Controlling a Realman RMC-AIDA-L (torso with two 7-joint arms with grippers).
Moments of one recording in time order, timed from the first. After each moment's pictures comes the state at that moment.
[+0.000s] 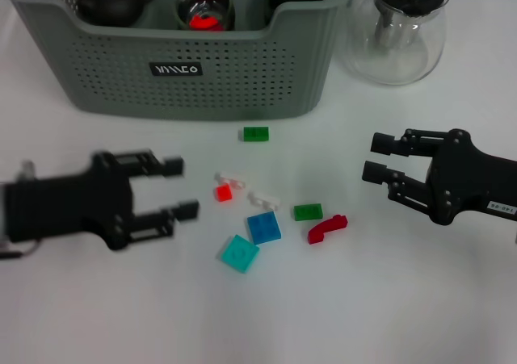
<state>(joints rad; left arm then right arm) -0.34 -2.17 0.53 0.84 2.12 1.84 -1.19 0.40 2.09 -0.72 -0.50 -1.83 -1.70 1.03</state>
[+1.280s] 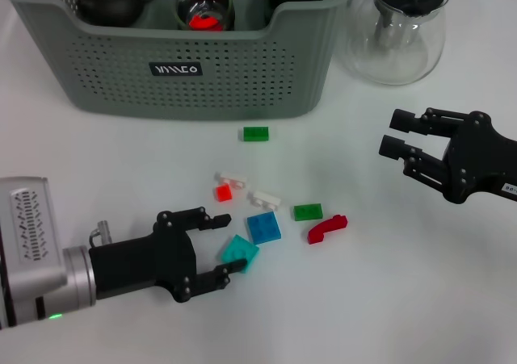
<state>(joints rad) -0.36 -2.17 0.50 0.37 2.18 1.48 -0.59 0.40 2.09 -0.64 -0.50 -1.82 -1.69 1.03</state>
